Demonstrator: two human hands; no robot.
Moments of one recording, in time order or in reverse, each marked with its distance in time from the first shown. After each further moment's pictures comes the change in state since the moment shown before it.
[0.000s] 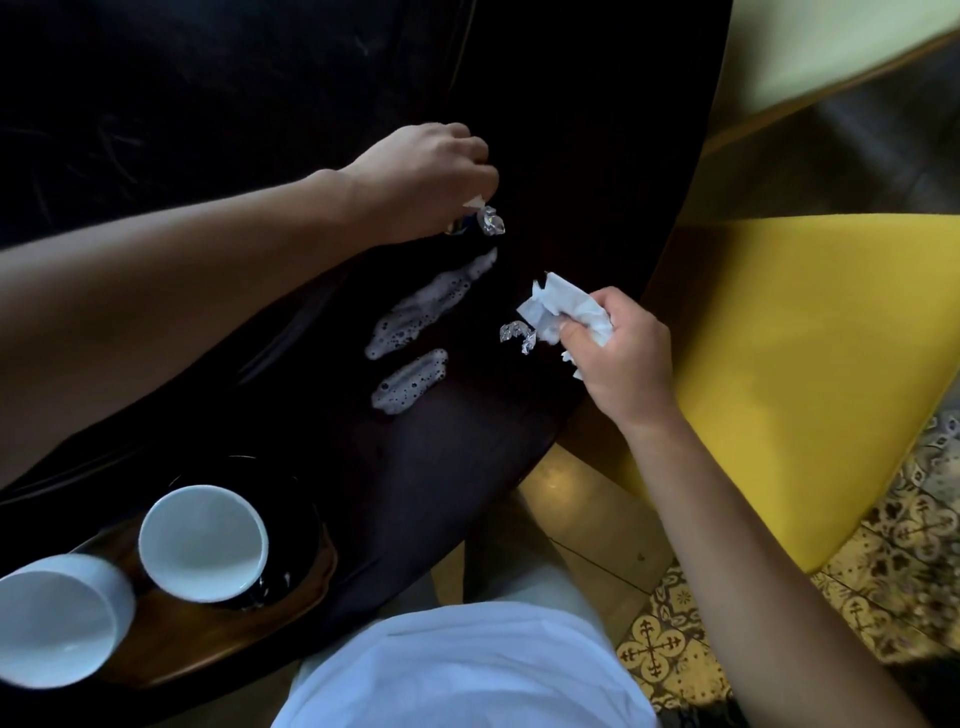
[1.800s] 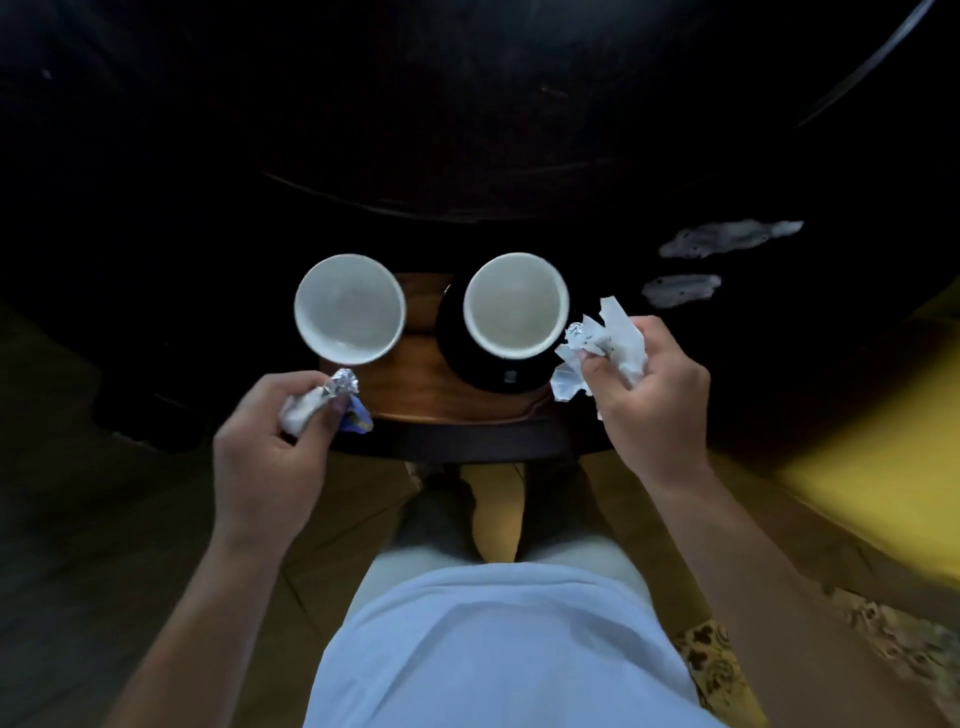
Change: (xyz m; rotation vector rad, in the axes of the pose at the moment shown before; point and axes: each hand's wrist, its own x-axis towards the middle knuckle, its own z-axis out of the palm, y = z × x) left_hand -0.480 0.301 0.033 -0.661 0.863 -1.458; right_hand -0.218 -0.119 0.122 0.010 -0.237 -0.411
